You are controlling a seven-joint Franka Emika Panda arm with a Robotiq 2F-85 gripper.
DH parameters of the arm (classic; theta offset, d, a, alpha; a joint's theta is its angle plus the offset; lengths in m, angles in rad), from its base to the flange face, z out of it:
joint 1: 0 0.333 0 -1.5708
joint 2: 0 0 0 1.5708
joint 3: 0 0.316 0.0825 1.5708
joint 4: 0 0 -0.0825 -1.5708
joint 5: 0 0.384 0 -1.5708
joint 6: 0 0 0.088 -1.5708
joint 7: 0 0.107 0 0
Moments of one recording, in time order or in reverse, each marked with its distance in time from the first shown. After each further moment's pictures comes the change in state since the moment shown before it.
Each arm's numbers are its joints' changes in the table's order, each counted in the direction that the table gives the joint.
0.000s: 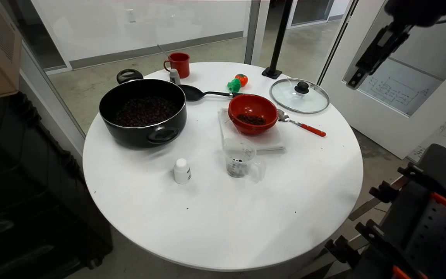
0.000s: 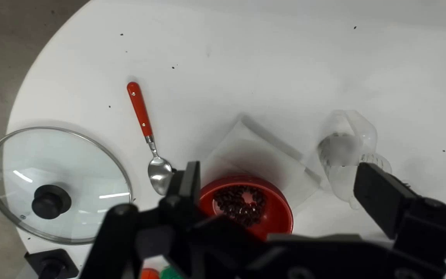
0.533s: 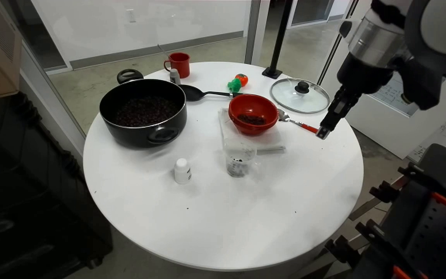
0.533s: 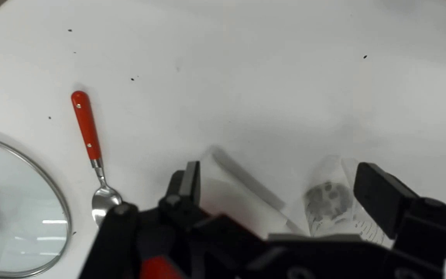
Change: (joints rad) arm 0.036 0.340 0.111 0.004 0.010 -0.295 0.026
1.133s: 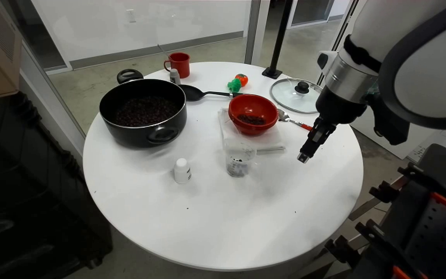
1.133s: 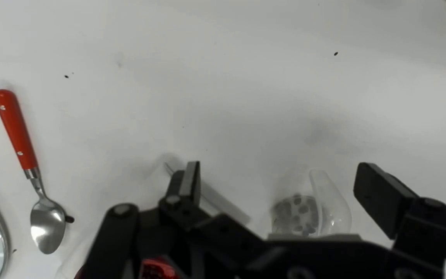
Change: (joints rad) arm -0.050 0.168 0.146 0.020 -0.011 -0.150 0.089
